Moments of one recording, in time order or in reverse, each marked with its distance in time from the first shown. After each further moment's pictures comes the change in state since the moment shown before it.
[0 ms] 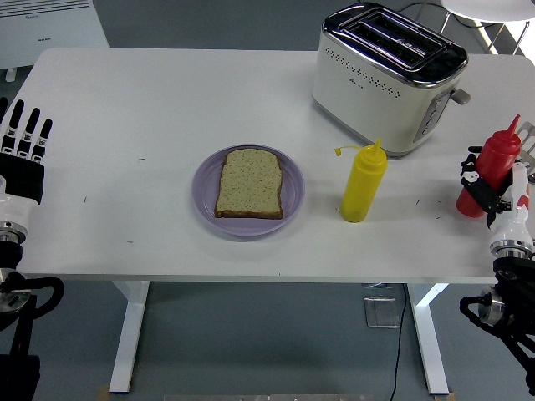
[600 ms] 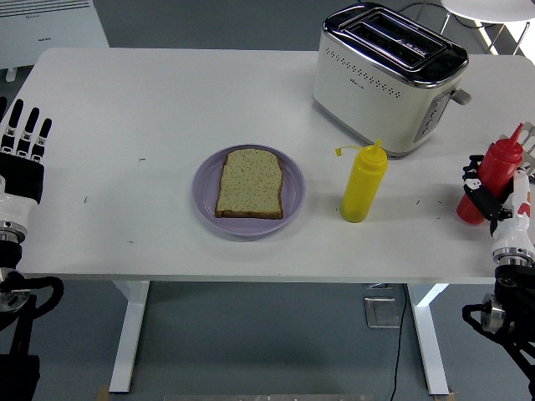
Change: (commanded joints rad) left arm -0.002 0.000 0.002 0.001 0.000 0.000 0.000; right arm -0.026 0.000 0.003 -0.006 -0.040 -0.039 0.000
